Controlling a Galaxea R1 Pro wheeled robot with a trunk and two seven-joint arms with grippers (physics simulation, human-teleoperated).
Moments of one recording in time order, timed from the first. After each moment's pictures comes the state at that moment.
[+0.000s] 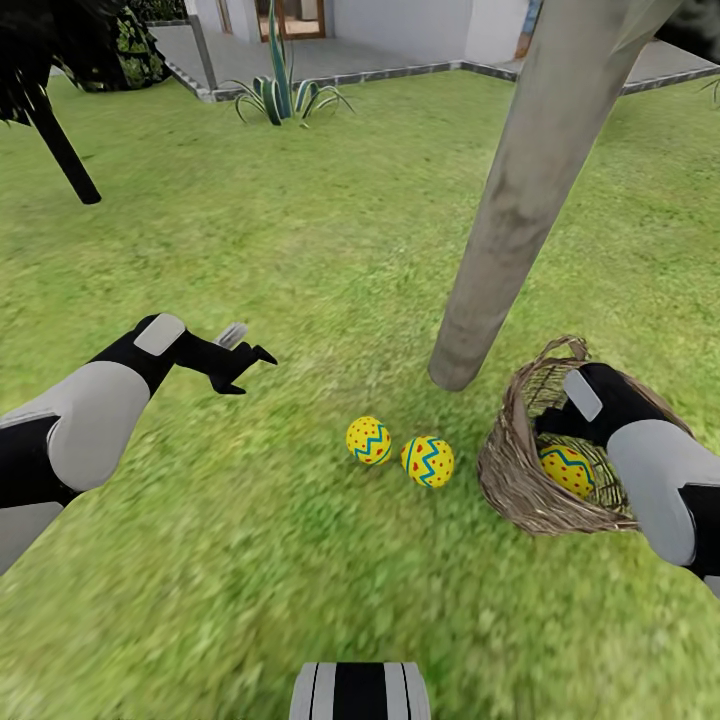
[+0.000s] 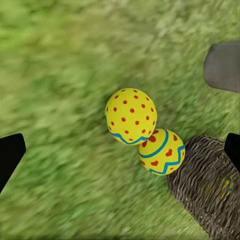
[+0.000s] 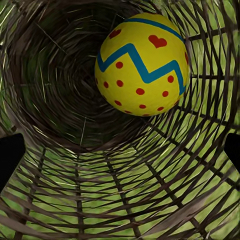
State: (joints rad) left arm -1.53 0.12 0.23 -0.21 0.62 1.02 0.15; right arm -1.32 -0.26 0.00 -0.34 -0.33 0.96 -0.39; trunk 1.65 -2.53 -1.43
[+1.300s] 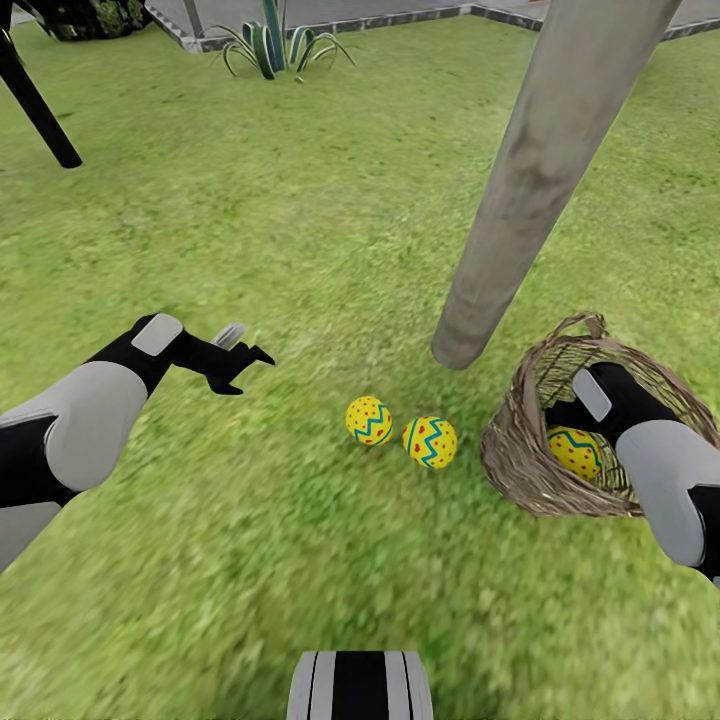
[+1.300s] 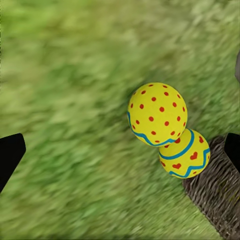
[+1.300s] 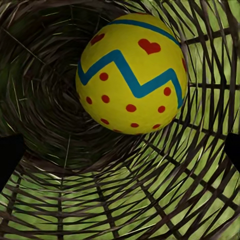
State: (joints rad) left arm -1.53 0.12 0.23 -0.21 0.61 1.02 0.15; right arm -1.32 -0.28 0.00 -0.35 -0.33 0.87 -0.40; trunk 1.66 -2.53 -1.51
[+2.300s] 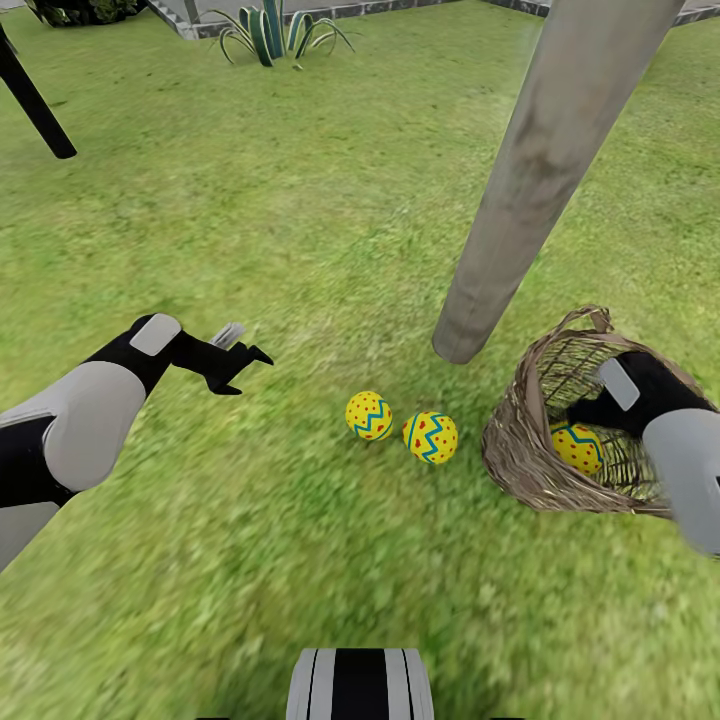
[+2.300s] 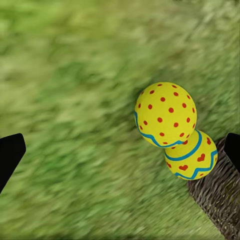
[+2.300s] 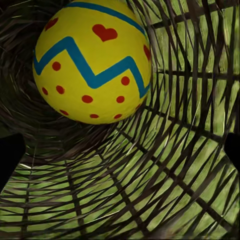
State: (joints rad) left arm -1.53 0.13 0.23 -0.21 0.61 1.02 0.15; right arm -1.36 -0.35 0.00 -0.33 -0.32 0.98 -0.39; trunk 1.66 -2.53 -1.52
